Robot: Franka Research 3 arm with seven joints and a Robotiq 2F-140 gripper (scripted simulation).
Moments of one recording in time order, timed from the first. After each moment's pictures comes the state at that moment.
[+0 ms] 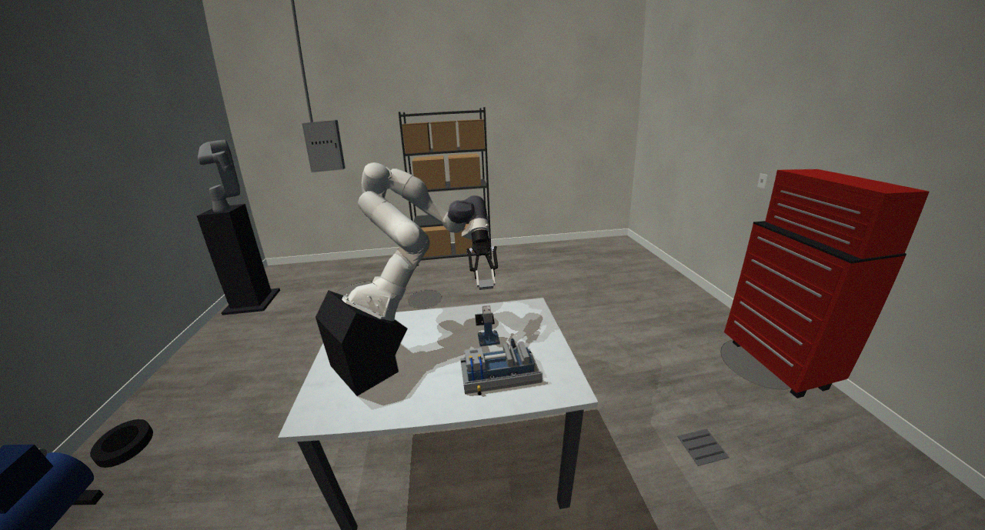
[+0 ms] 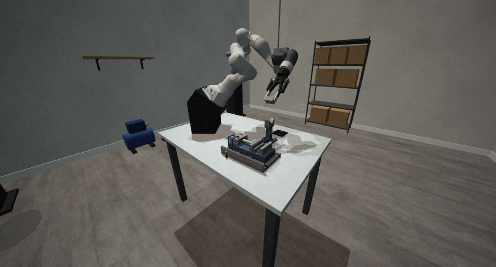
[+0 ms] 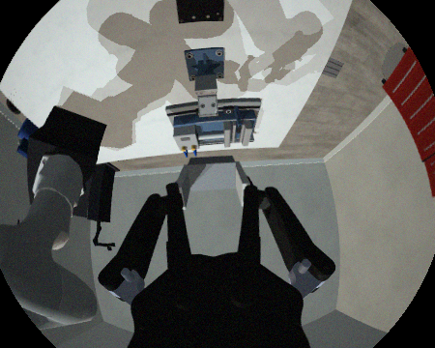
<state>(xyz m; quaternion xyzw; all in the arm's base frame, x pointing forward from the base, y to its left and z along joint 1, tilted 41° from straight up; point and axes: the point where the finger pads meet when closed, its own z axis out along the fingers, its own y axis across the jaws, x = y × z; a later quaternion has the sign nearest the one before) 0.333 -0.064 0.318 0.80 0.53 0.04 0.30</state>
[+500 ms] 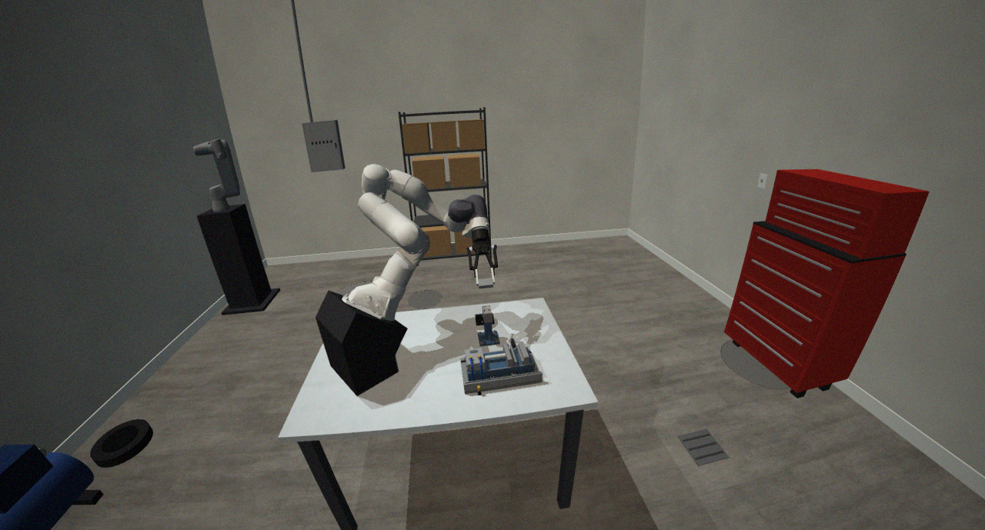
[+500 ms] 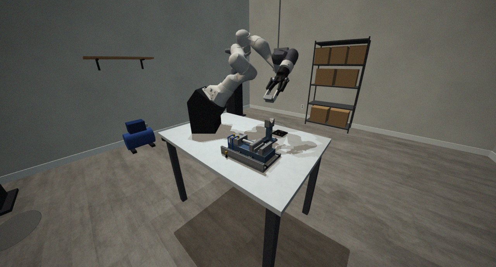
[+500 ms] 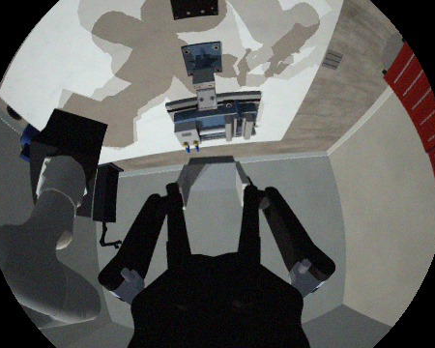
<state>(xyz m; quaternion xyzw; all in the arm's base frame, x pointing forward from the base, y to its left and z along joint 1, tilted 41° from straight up) 0.326 -0.072 0.321 0.81 0.51 0.04 0.29</state>
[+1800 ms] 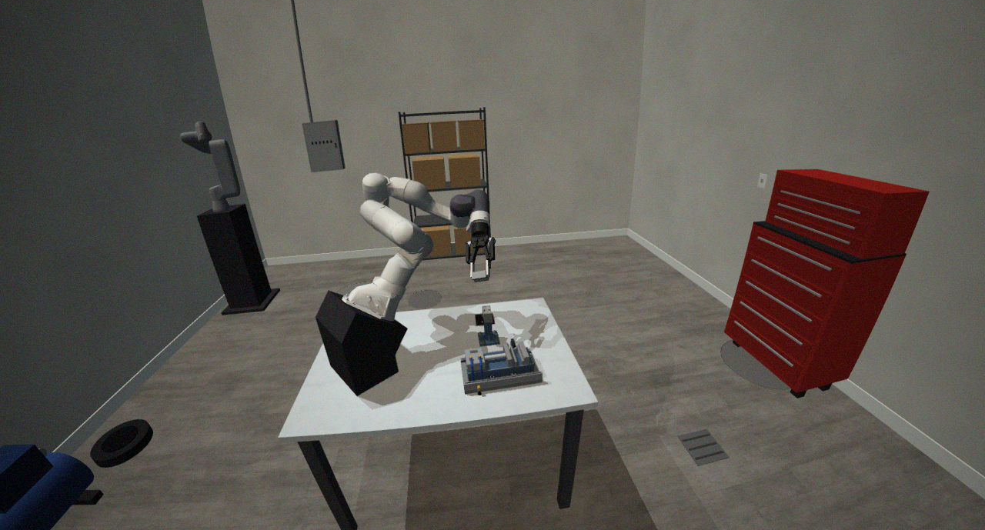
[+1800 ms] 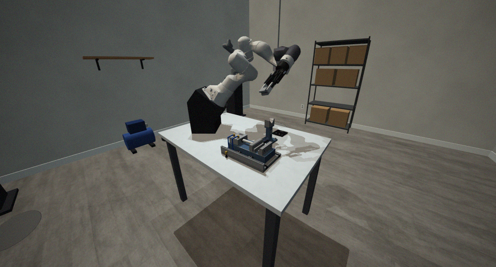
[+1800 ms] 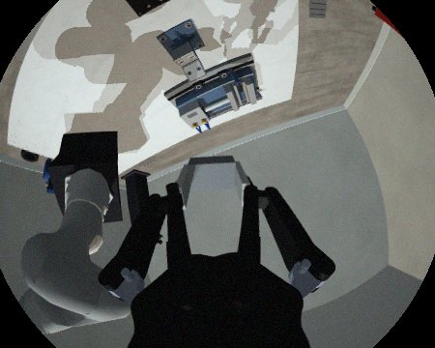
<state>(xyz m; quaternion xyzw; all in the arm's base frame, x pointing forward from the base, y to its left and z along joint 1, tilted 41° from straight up) 0.284 -0.101 0.336 0.89 0.37 0.02 0.28</state>
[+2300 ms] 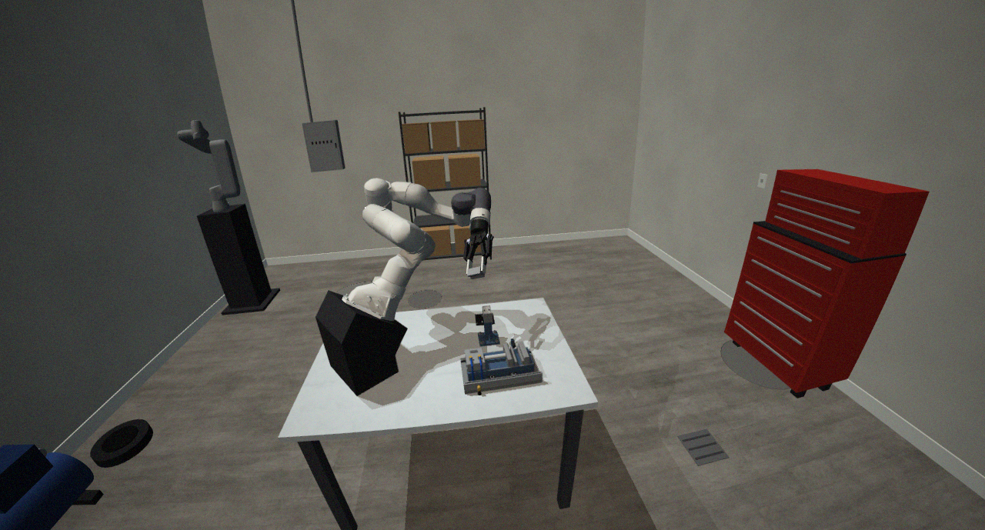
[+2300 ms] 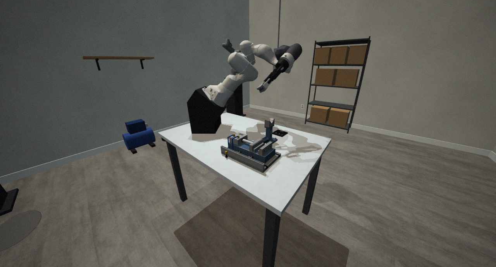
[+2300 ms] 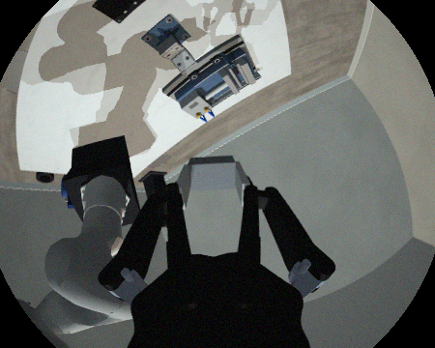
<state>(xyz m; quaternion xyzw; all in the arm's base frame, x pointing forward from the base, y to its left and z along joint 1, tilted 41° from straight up) 0.261 -0.106 0.341 0.93 0.27 0.02 0.26</state>
